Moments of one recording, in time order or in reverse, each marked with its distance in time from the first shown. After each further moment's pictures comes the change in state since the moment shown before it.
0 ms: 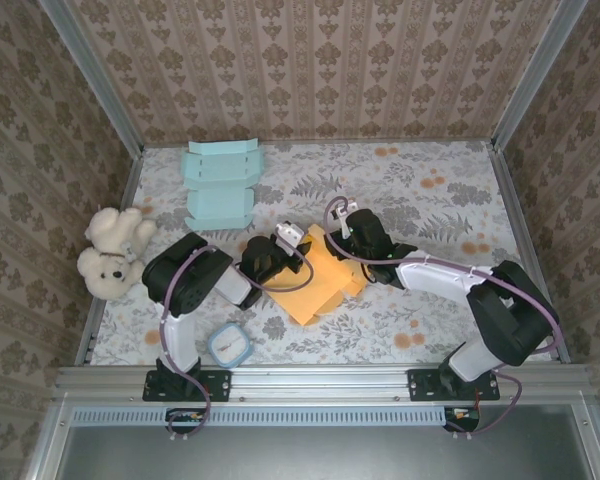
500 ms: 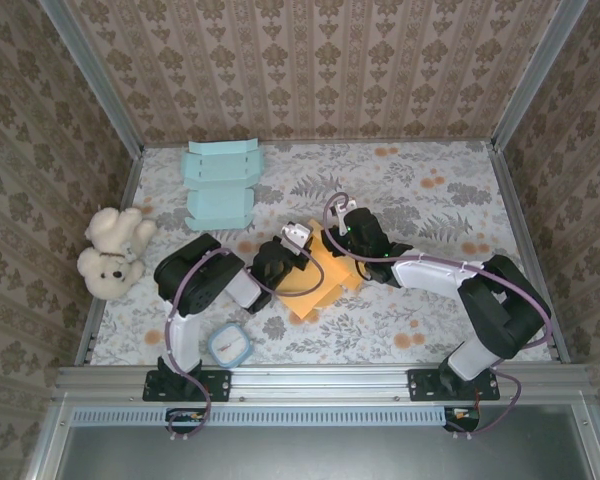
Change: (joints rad) left arm -0.085 0.048 0.035 0.035 -0.301 0.019; right arm 0.001 0.043 0.007 0.084 -0.036 0.080
